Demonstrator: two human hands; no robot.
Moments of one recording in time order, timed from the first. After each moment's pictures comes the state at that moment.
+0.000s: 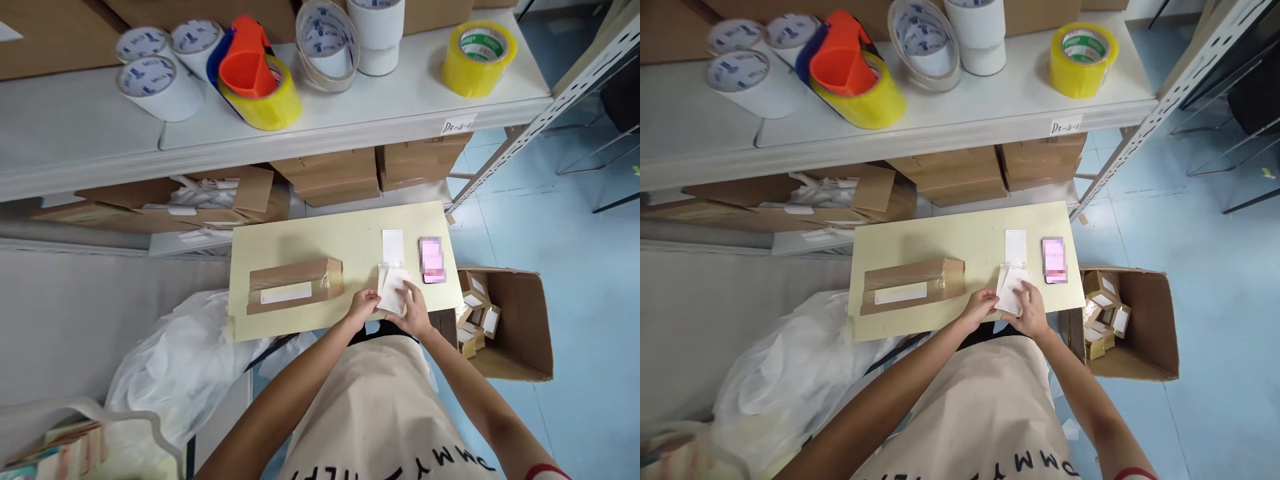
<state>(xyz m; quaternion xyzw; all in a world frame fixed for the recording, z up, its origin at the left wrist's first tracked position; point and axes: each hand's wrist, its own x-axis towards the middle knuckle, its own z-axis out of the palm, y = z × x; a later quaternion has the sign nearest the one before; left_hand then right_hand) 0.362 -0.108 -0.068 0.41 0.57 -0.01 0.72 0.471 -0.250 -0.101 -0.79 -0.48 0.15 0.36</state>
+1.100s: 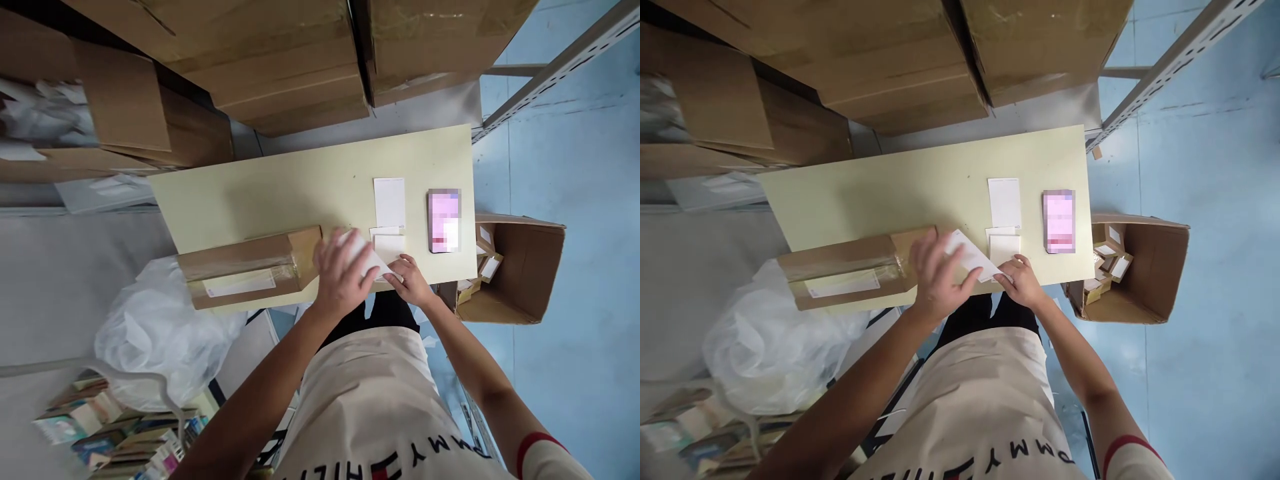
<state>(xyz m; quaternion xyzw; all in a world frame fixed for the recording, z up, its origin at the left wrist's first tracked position) 0.370 -0.072 -0.041 0.89 0.28 0.16 0.32 0.491 -0.222 -0.106 -0.71 -0.48 0.38 0.36</state>
